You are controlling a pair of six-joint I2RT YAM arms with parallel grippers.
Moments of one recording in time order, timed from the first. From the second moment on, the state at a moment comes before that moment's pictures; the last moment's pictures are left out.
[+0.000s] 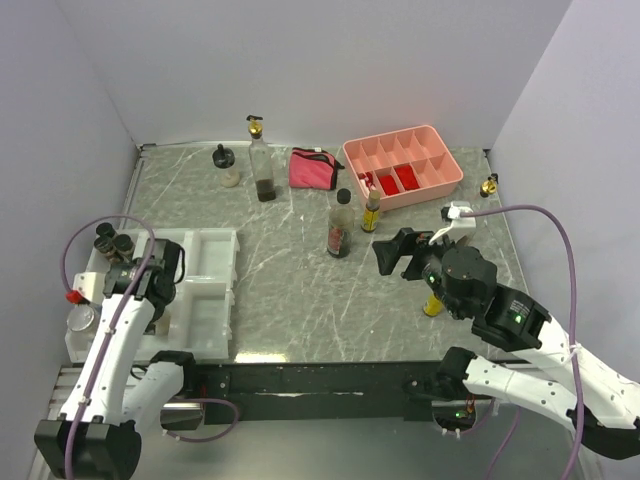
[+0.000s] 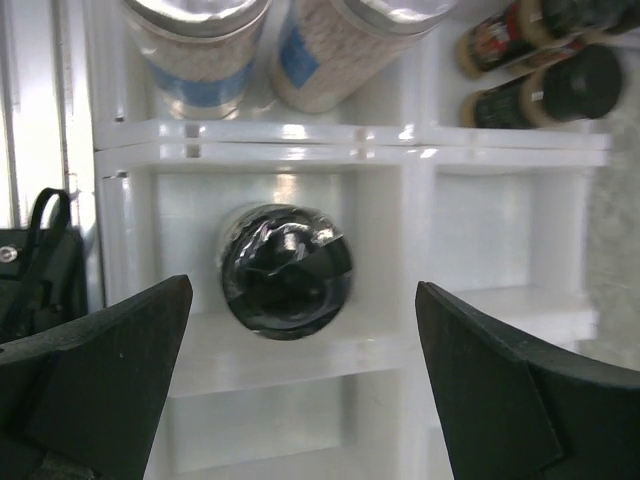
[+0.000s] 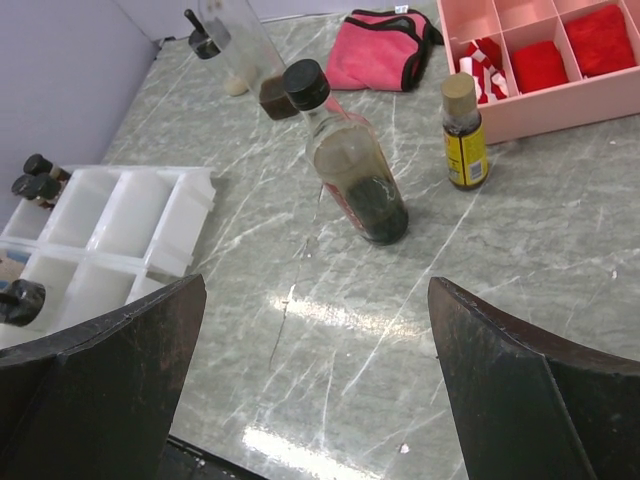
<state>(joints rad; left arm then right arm) -0.07 0.86 0.84 -1.35 -0.78 -1.69 0.94 0.68 0.96 -0.56 0.56 0.53</state>
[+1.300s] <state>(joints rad) -0.02 1.81 1.48 -0.17 -0.05 -0.37 0.94 0.57 0.89 -0.50 0.48 0.49</state>
